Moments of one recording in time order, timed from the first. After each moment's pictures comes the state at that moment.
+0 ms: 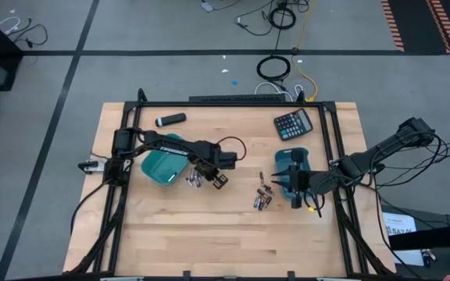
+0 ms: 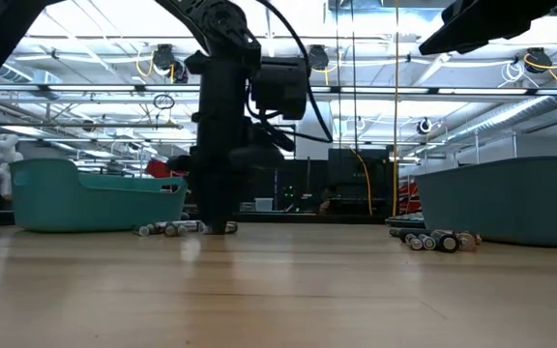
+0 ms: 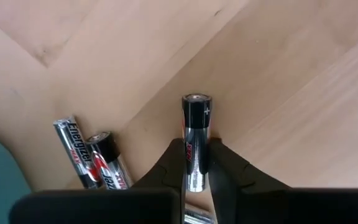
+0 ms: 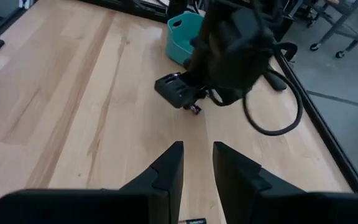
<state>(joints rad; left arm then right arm) 0.06 2.06 1.42 -0.93 -0.05 -0.71 0.47 0.96 0.68 -0.26 0.57 0.06</state>
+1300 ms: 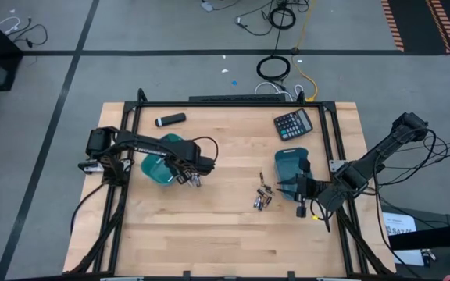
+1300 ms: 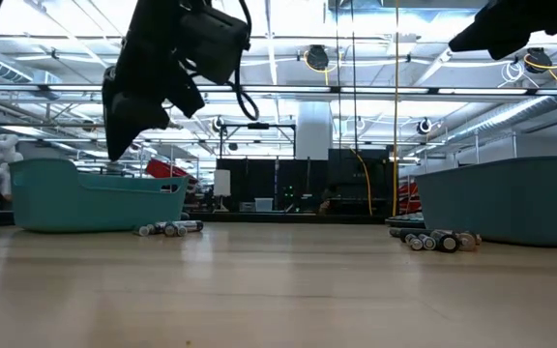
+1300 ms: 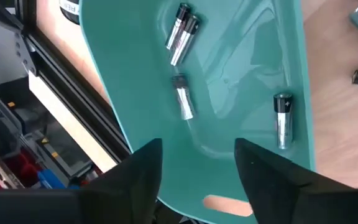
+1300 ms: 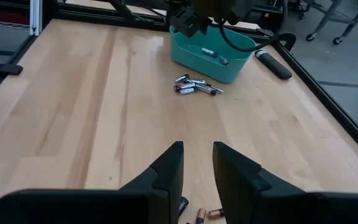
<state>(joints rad) -0.01 1.80 1.35 -1.57 -0.29 -0.77 0.67 0.96 0.62 -0.26 0.76 0.31</state>
